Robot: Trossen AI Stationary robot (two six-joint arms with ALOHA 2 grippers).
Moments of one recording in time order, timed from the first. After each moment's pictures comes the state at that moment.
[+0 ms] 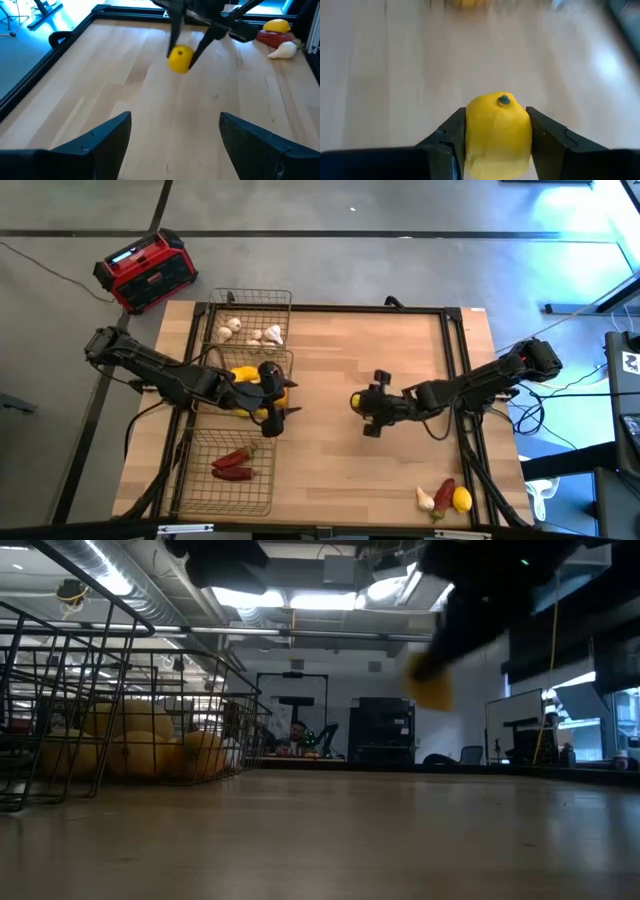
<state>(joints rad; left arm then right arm) -0.30 1.24 0.92 -0.28 -0.49 -0.26 0.31 1.44 0.91 -0.38 0.47 0.26</state>
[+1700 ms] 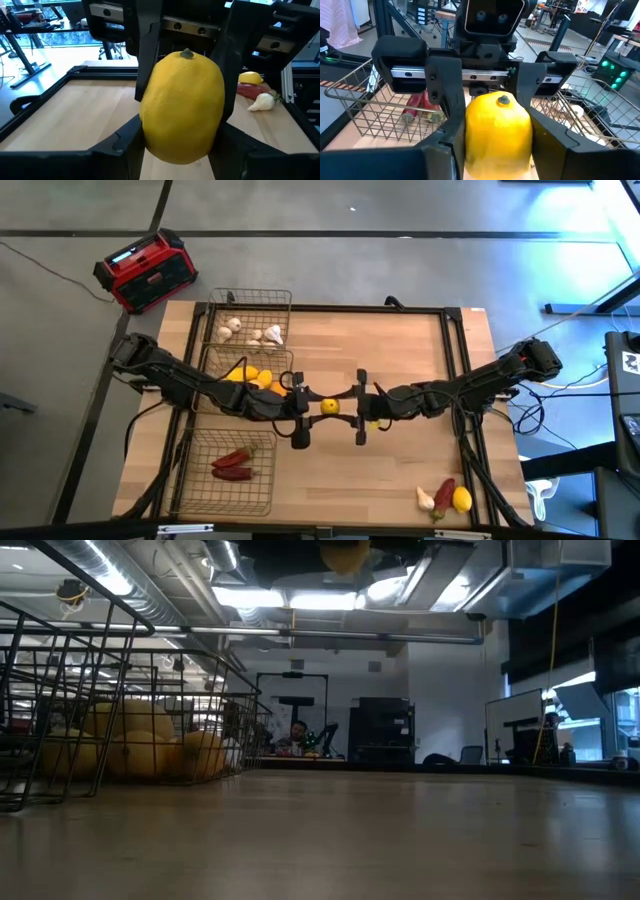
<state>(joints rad) -0.29 1.53 0.92 0.34 -0.45 -0.06 0.31 1.44 0.91 0.37 0.33 -0.12</state>
